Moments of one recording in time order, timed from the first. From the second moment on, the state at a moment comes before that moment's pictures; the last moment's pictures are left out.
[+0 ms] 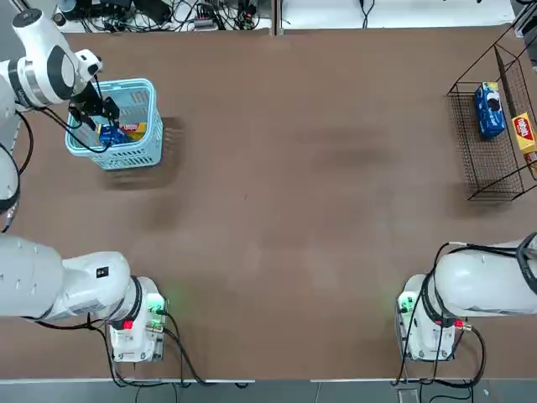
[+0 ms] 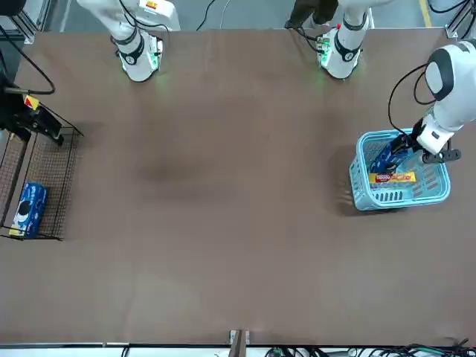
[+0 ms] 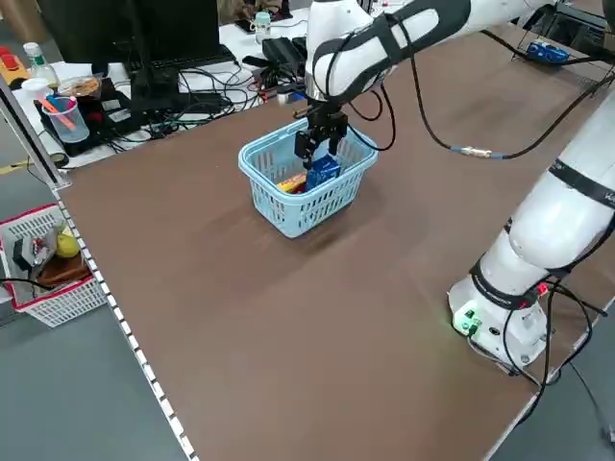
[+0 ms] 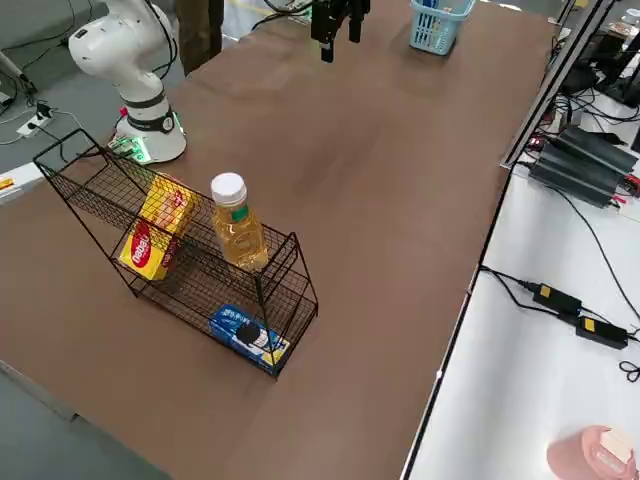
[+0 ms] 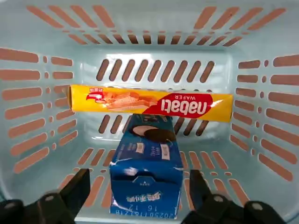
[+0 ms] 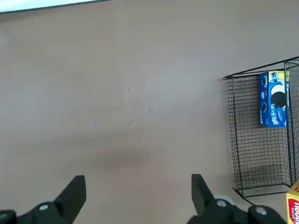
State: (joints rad) left arm 0.18 -0.06 0.05 -2.37 0.03 2.28 0.13; right arm -0.08 -0.02 0.11 -1.56 -0.01 1.62 0.15
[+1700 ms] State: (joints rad) left arm 0.18 -0.03 0.04 -2.04 0.01 1.89 0.14; right arm -0.06 -0.02 0.11 -1.56 -0.01 1.64 0.17
